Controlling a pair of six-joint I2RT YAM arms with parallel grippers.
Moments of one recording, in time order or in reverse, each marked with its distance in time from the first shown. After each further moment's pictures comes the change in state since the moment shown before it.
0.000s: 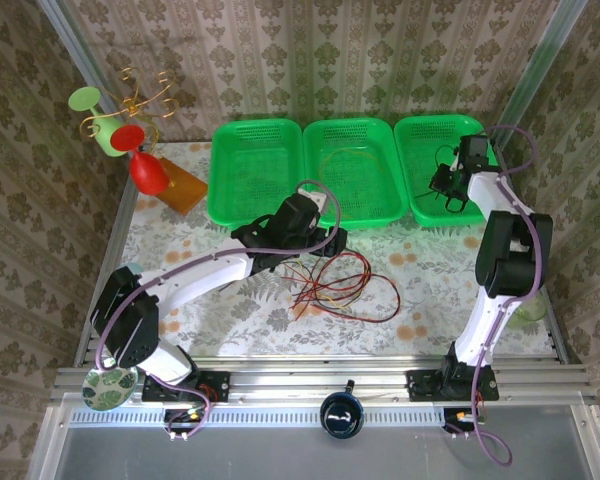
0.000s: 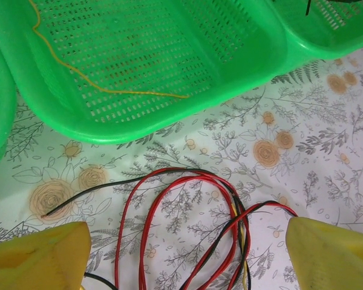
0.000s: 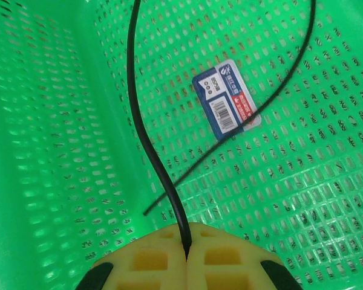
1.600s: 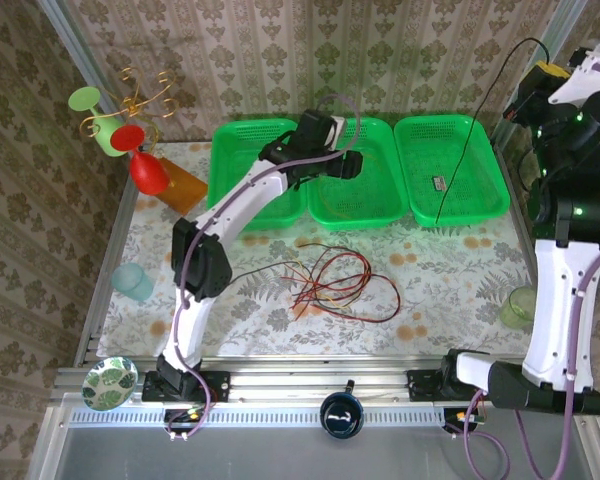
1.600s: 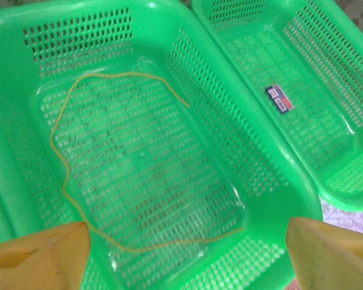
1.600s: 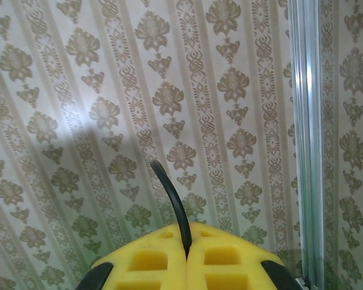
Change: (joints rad) left arm 0.202 0.587 0.960 -0.360 0.136 0.159; right arm -0.002 -0.727 0.301 0.050 0.093 -0.132
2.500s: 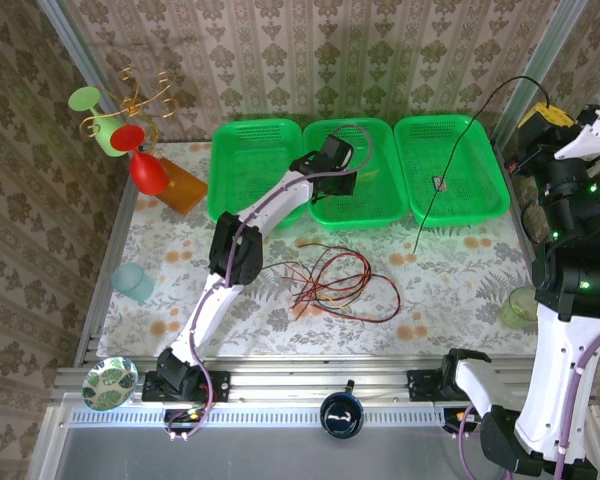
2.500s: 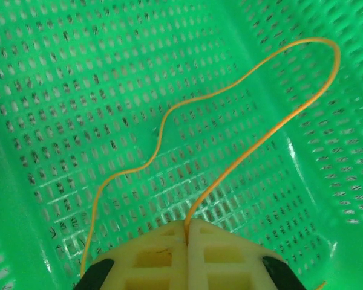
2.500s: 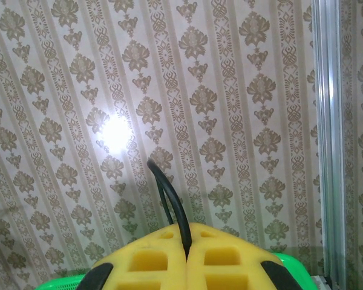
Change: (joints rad) left arm 0.000 0.428 0.285 -0.040 -0.021 -0.072; right arm -0.033 -0.283 -0.190 -0.033 -0.157 0.023
